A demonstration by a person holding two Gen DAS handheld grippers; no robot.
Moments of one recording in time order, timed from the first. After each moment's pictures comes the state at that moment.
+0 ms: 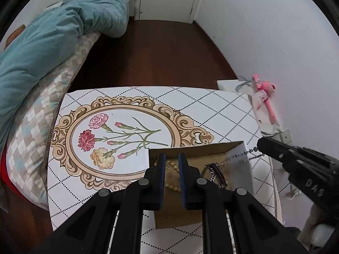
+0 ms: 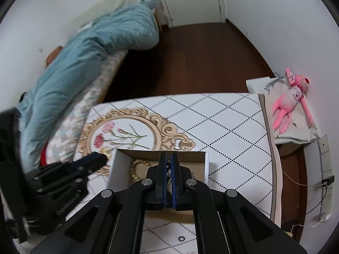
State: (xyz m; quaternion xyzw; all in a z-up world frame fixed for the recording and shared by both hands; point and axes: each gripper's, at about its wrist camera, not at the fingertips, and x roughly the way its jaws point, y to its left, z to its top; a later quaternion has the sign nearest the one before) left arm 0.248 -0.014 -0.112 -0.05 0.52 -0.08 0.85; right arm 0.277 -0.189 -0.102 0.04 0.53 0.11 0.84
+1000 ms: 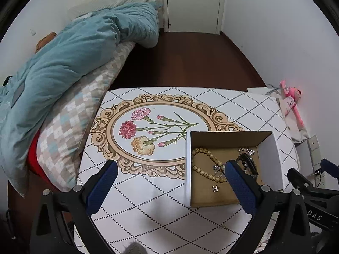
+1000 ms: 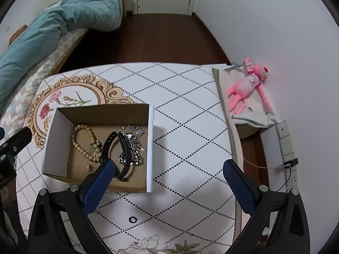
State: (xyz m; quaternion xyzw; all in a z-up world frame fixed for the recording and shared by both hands) left arm 0.193 0.002 -0.107 -0.01 0.47 0.03 0.88; right arm 0.217 -0.212 -0.131 -0.06 0.53 -0.04 0.84
